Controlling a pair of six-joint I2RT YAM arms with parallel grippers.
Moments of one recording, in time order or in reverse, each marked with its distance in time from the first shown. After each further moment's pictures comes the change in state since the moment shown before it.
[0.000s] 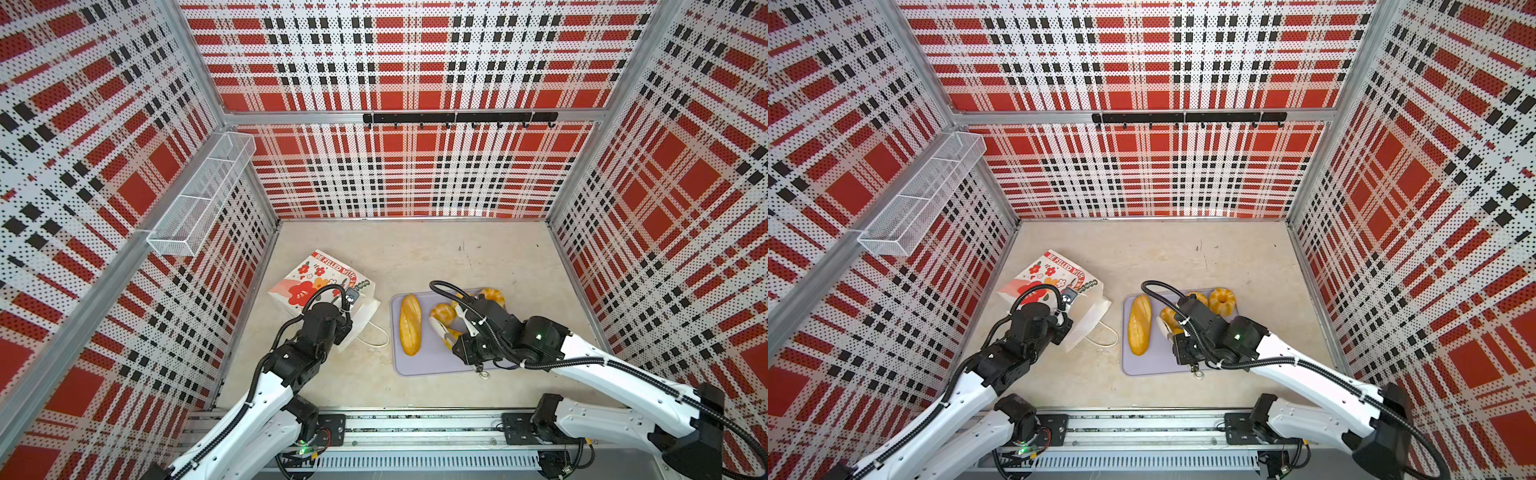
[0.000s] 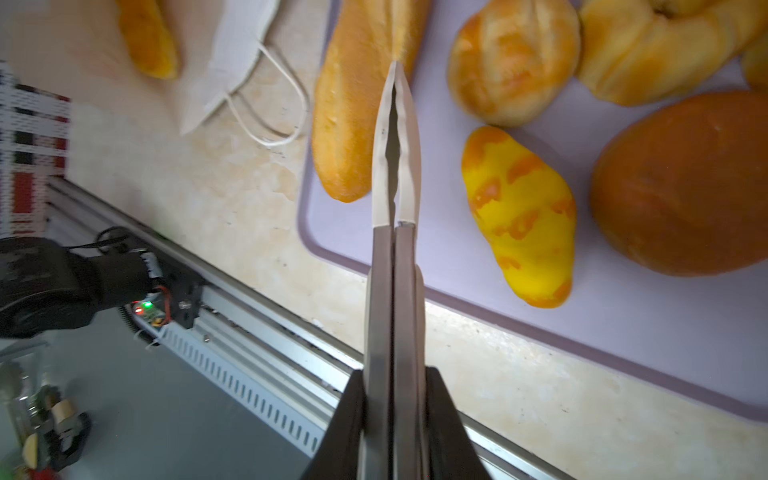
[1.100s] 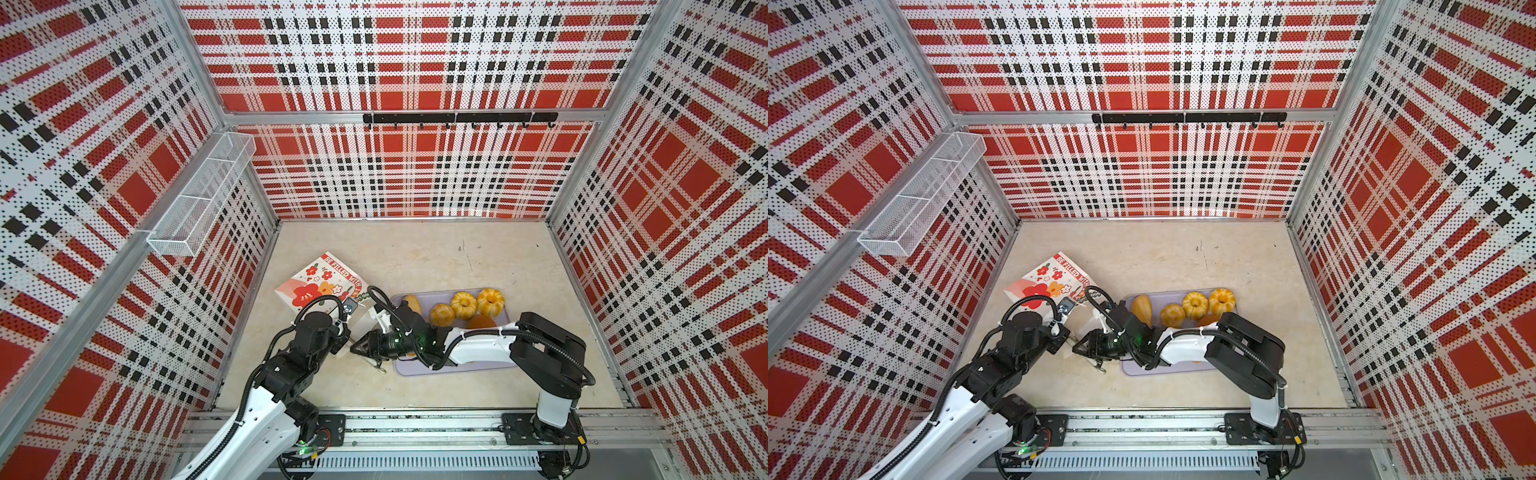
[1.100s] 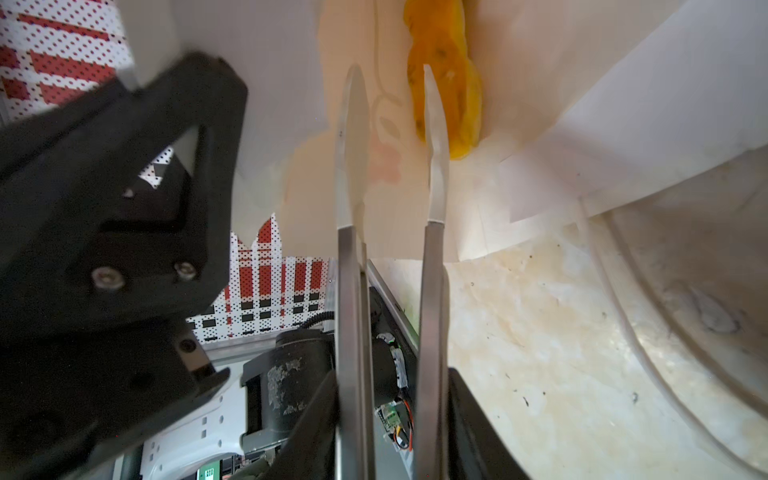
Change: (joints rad) left arm -0.001 -0.121 -0.037 -0.063 0.068 0.014; right arm 0.153 0.801 0.051 1.283 -0.332 0.475
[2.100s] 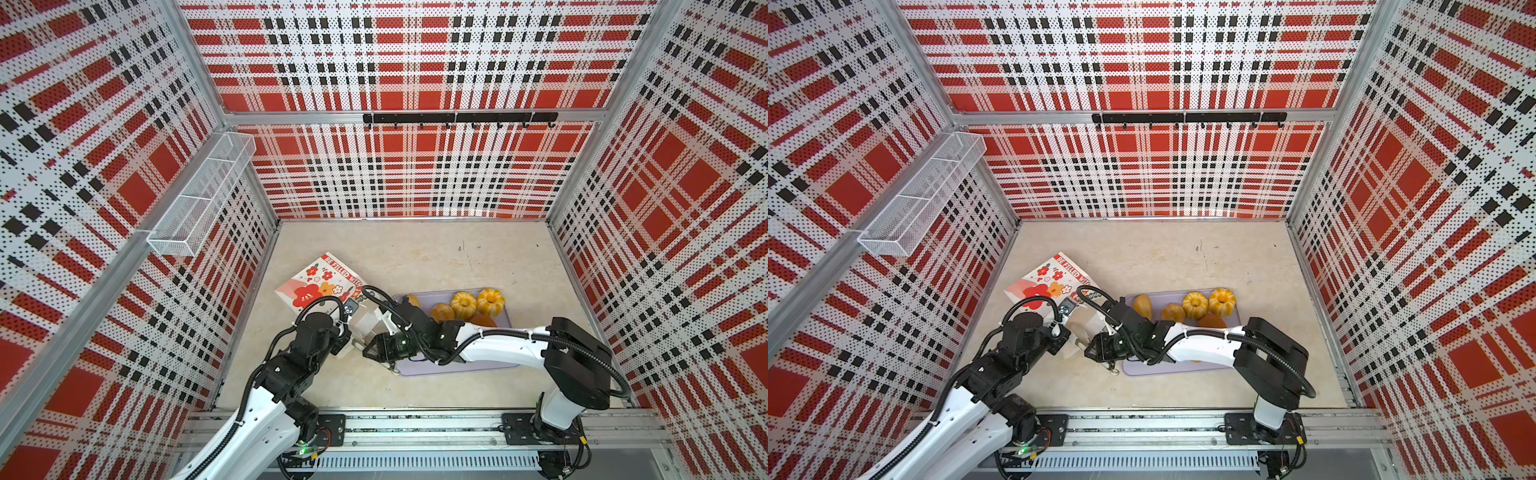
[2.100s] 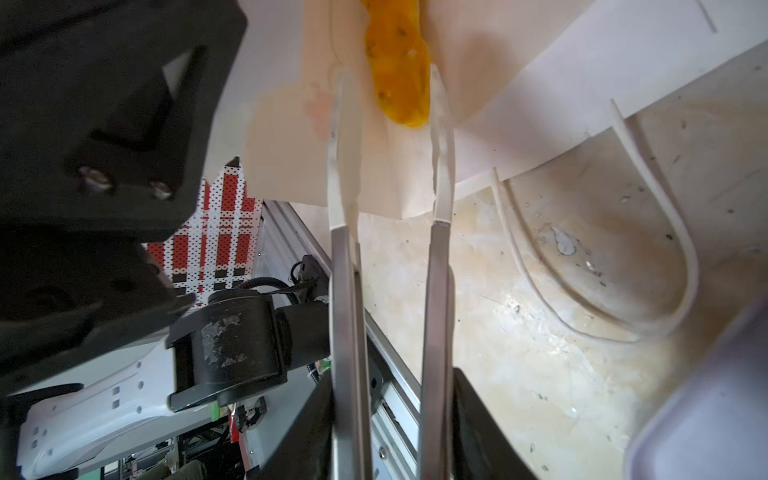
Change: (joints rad) left arm -0.010 -0.002 -0.005 0.000 0.000 0.000; right arm -0.003 -0.134 0.062 -0.439 0.084 -0.252
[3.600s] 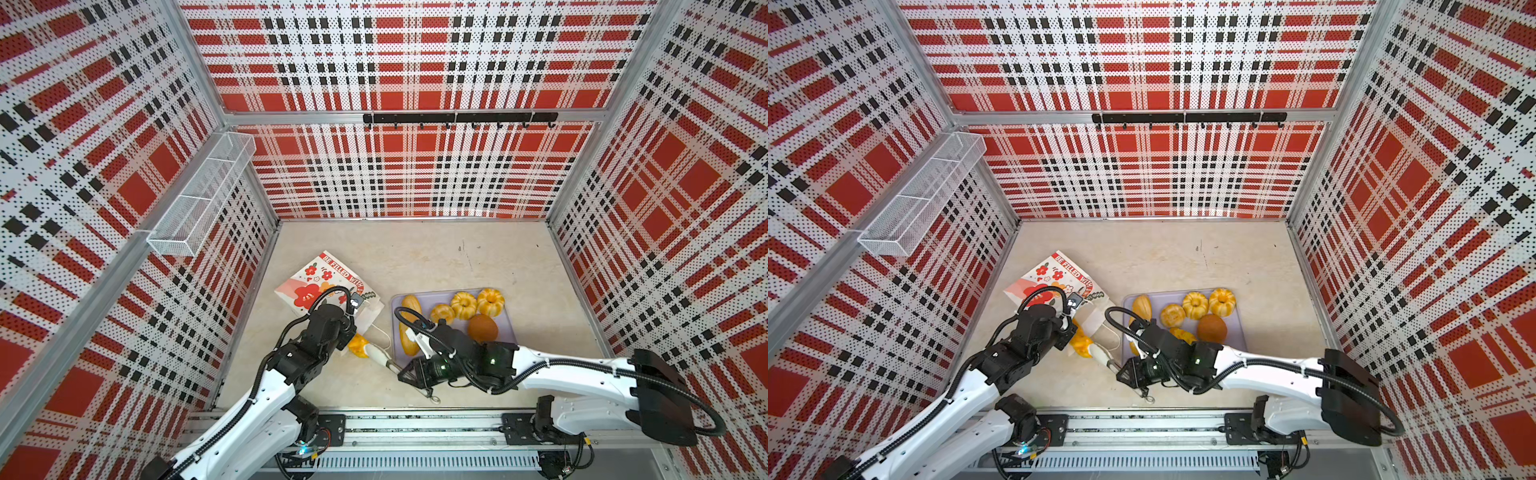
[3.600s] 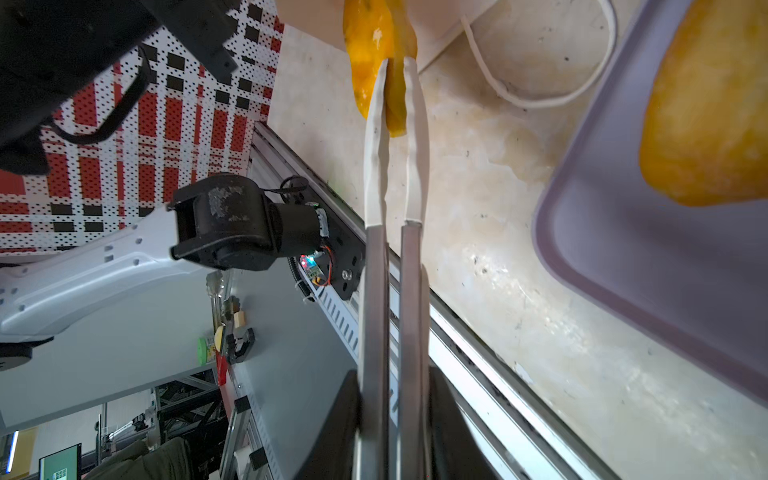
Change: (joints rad) left arm -0.003 0.180 0.045 0.040 -0.041 -0.078; right arm 0.087 -0.476 -0.296 -0.208 0.077 0.019
